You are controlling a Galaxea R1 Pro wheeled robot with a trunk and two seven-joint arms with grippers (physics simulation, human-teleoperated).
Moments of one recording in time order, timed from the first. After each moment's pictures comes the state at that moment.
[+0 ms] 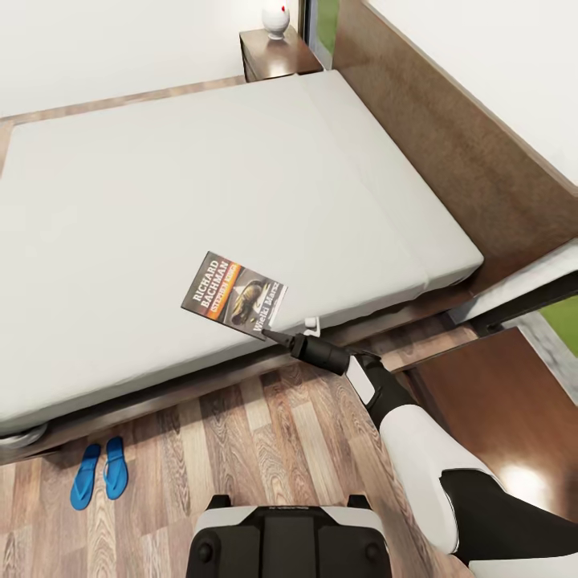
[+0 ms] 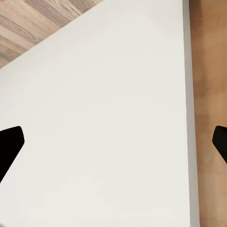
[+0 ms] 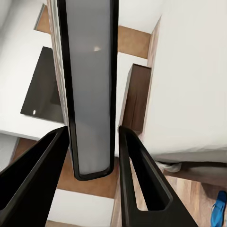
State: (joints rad) left arm 0.20 0.26 -0.24 0.00 0.11 -0.17 0.08; right arm -1.00 0.17 -0.04 -0.51 -0.33 0.38 1.18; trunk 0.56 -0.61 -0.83
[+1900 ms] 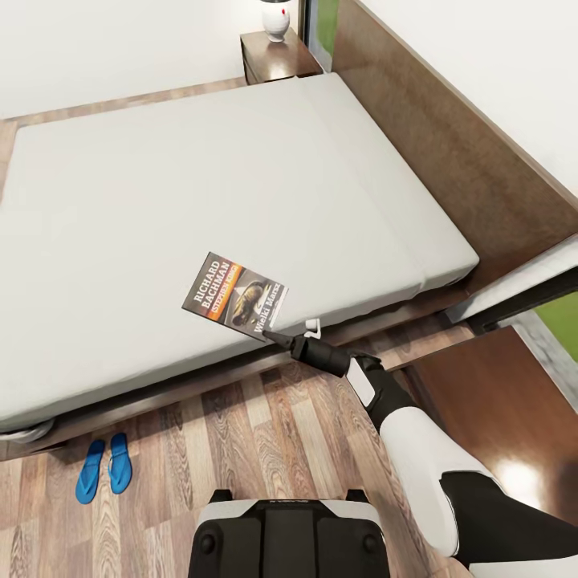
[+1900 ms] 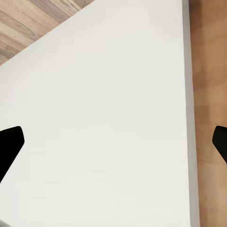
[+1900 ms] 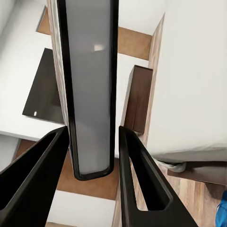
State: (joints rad) left arm 0.20 0.26 -0.24 0.00 0.11 -0.17 0.08; right arm -0.99 0.17 -0.05 -0.51 -0.33 0.37 1.18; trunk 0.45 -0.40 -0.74
